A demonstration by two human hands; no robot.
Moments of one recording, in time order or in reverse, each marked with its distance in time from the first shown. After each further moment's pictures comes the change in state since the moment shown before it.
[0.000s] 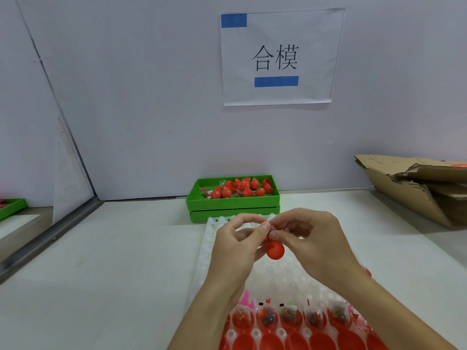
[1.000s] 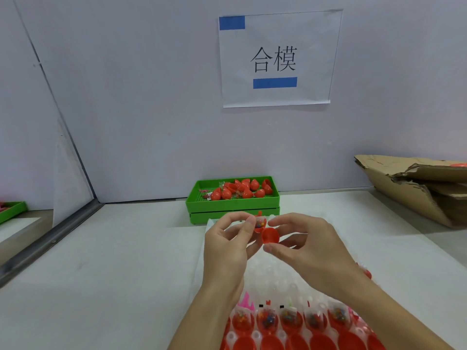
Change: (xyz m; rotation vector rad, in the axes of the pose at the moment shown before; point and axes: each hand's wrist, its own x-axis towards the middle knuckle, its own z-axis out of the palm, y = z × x) left_hand 0.001 0.003 0.000 -0.159 0.140 0.049; right_hand -0.006 -0.001 0.003 0.041 -0.095 0.141
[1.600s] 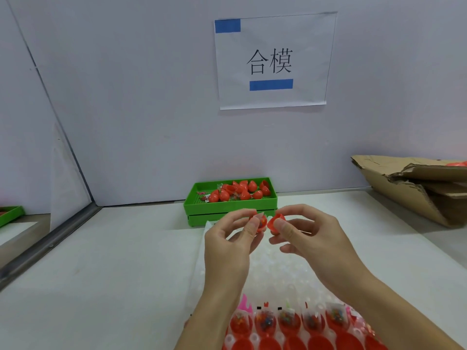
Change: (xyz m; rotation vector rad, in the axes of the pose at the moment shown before) left_hand -0.003 -0.002 0.005 0.084 -0.020 0.150; right_hand 0.001 -0.004 -0.009 0.421 0.028 0.070
